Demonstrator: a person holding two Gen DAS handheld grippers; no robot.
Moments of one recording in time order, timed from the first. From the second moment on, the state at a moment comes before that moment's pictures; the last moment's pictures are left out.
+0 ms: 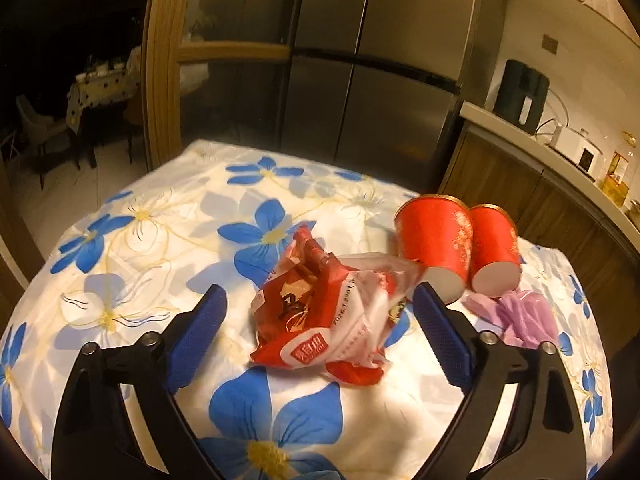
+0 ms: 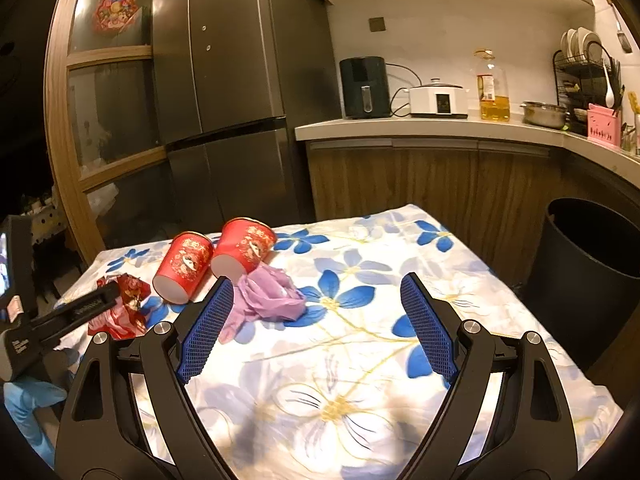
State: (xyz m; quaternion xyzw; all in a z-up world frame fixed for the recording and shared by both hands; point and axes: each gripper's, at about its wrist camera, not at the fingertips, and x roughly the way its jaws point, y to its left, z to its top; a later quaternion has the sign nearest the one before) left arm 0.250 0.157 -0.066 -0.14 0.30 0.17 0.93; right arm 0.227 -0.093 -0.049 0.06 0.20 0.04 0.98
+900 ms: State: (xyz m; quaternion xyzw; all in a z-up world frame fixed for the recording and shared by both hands) left arm 0.224 0.153 -0.062 -0.16 0.28 0.12 0.94; right arm 0.324 -0.052 -0.094 0.05 0.29 0.08 0.95
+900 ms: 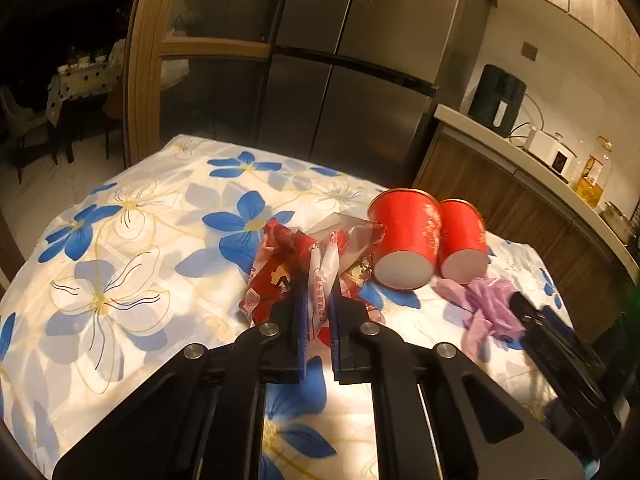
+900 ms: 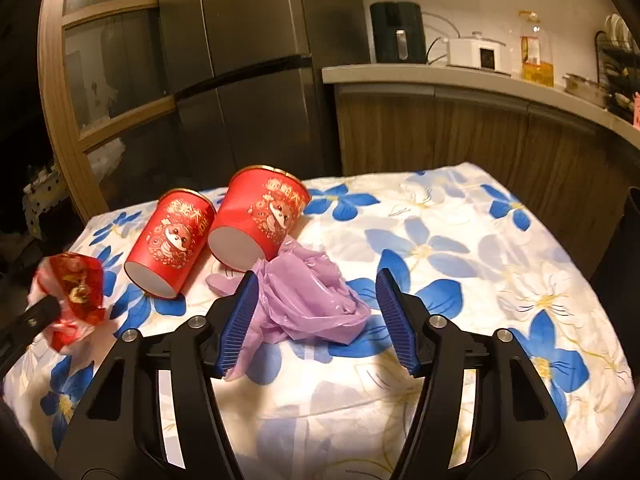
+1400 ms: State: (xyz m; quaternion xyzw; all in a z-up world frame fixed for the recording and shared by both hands) left arm 0.211 0.140 -0.053 -0.14 0.27 0.10 0.95; right arm 0.334 -0.047 -0.104 0.05 0.33 0.12 0.93
